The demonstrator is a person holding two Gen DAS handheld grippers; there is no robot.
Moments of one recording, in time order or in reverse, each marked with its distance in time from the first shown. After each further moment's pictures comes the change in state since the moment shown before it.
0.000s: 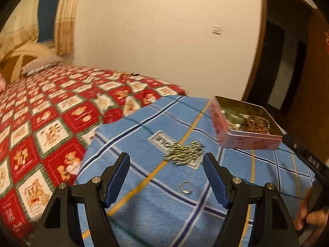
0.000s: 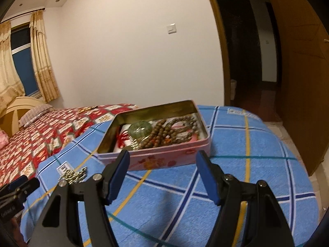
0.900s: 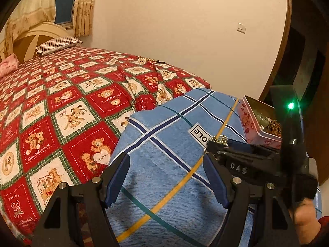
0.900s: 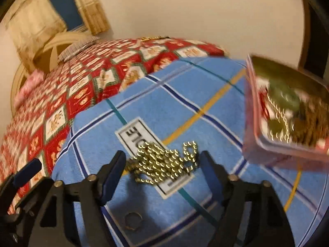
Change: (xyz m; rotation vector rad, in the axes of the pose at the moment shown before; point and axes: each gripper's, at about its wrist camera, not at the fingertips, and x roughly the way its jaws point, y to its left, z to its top) left arm 0.010 0.049 0.002 -0.099 0.078 0.068; right arm 0.117 0.173 -0.023 -0.292 0.443 0.332
